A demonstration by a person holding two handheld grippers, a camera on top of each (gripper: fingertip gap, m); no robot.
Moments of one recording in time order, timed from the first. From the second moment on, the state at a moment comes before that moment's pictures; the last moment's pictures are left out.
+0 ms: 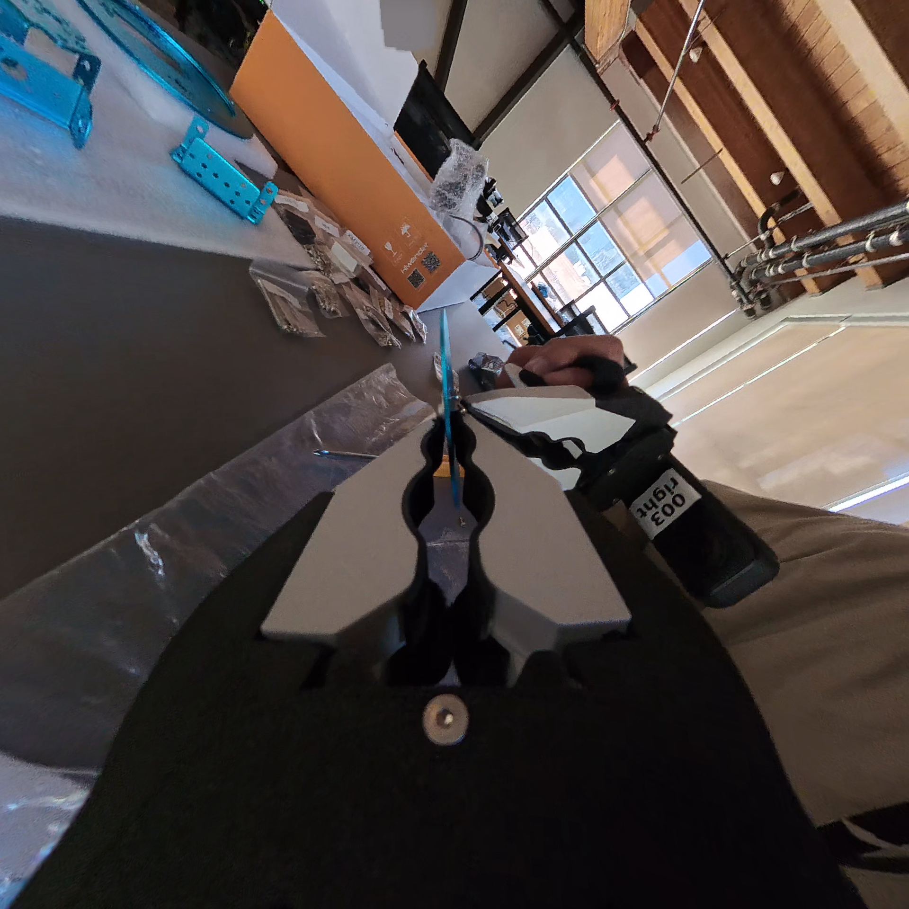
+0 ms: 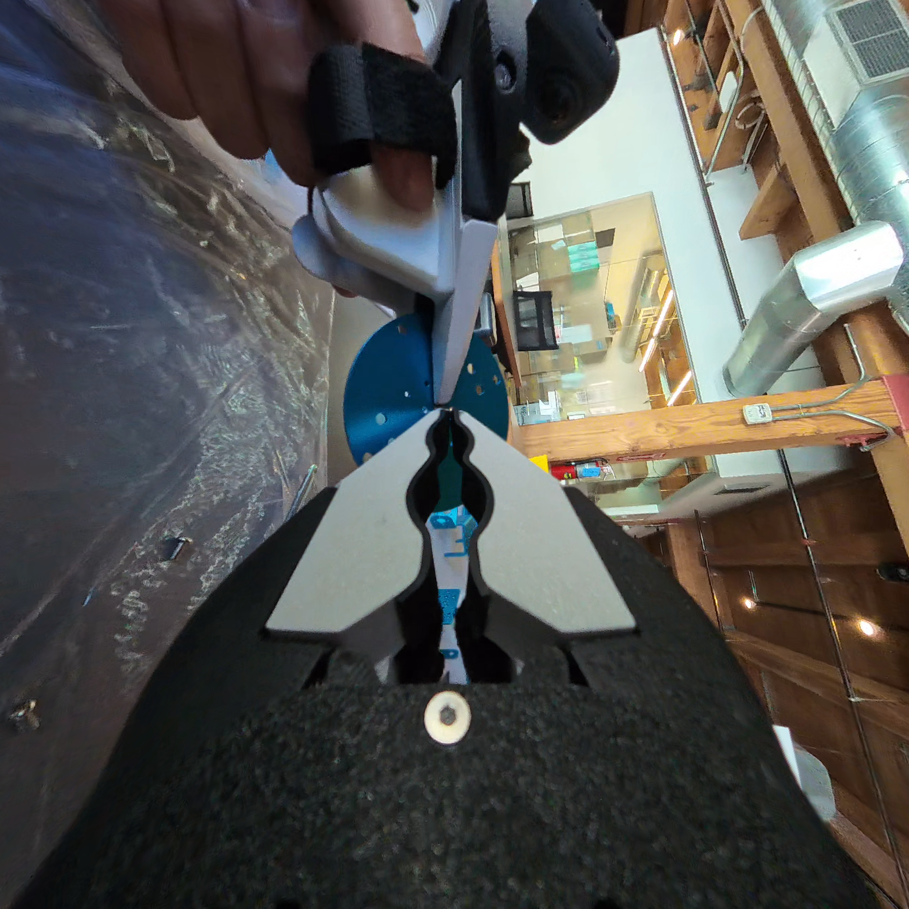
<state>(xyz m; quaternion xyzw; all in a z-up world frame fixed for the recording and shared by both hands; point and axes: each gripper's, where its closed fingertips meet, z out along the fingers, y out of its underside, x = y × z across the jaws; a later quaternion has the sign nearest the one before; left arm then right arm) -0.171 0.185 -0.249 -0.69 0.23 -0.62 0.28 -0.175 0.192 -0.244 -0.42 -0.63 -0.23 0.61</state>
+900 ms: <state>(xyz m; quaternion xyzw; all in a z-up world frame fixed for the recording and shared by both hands) -0.175 0.195 -0.262 -0.71 0.14 -0.65 0.23 -0.179 0.197 -0.258 -0.40 -0.65 -0.32 0.56</state>
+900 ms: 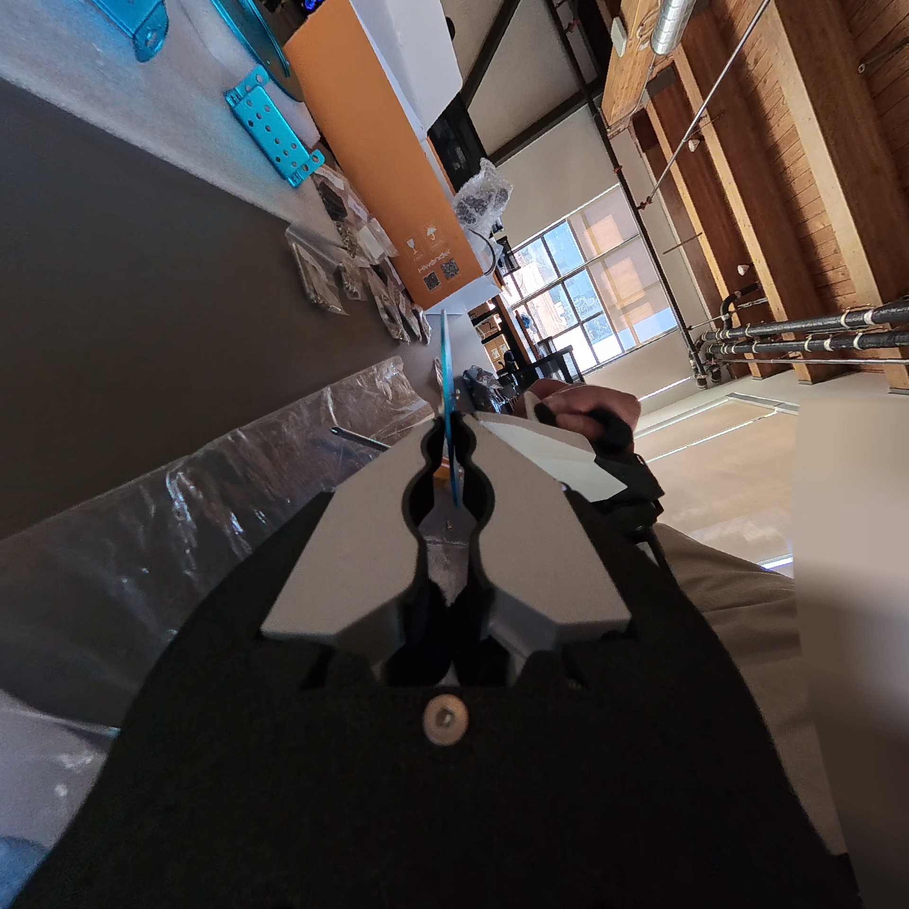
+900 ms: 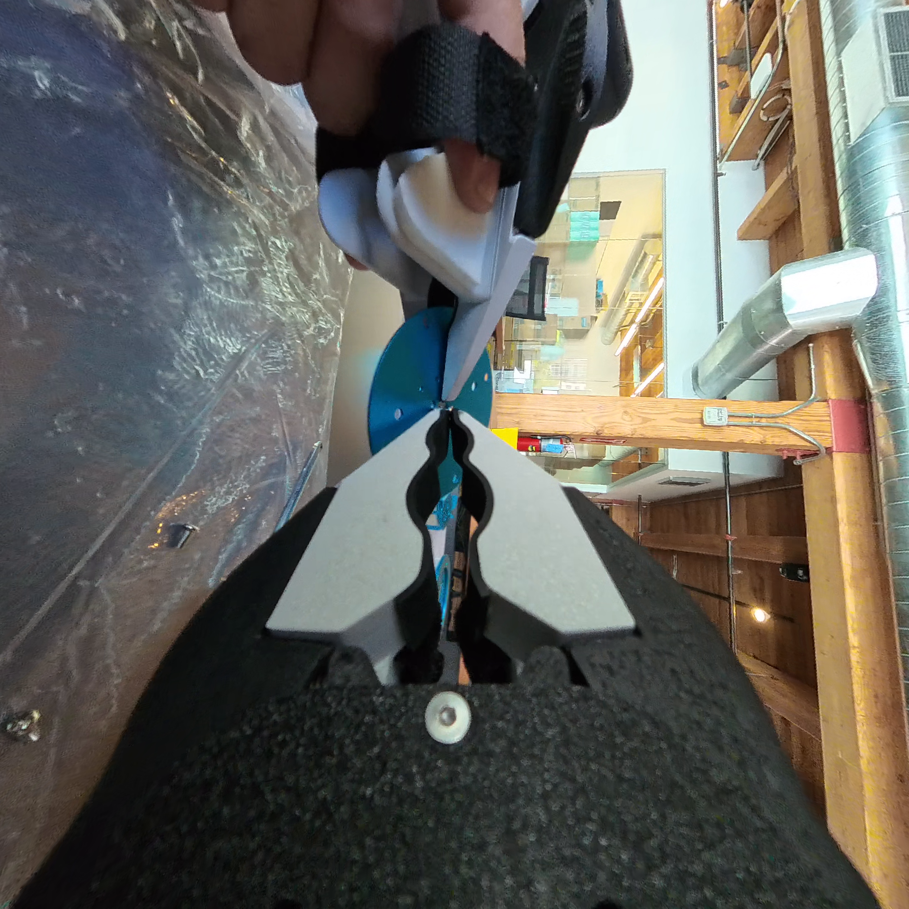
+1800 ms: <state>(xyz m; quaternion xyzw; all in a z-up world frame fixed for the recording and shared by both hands) -0.174 0.195 -0.266 -0.72 0.15 -0.65 0.22 -0.182 0.190 -0.270 -0.49 -0.66 -0.26 0.50</state>
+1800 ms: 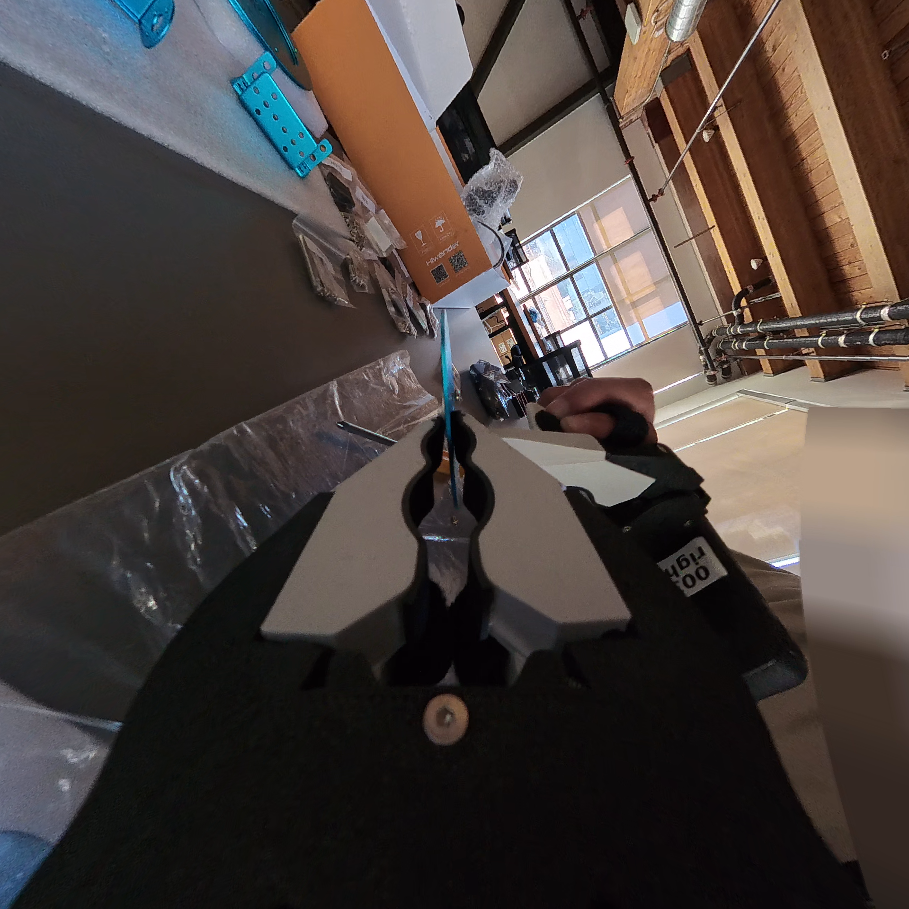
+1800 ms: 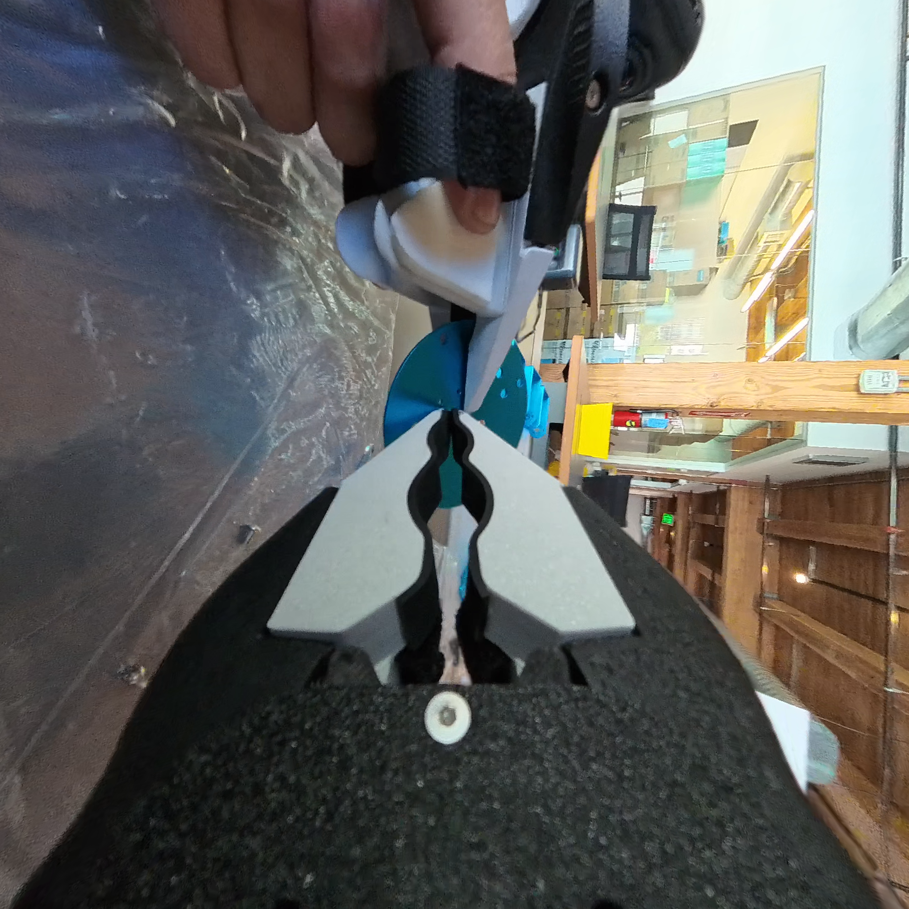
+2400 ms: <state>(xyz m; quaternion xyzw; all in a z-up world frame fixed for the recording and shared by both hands) -0.175 0.194 -0.265 -0.71 0.14 -0.65 0.21 -0.176 0.195 -0.263 -0.61 -0.59 -0.08 0.53</state>
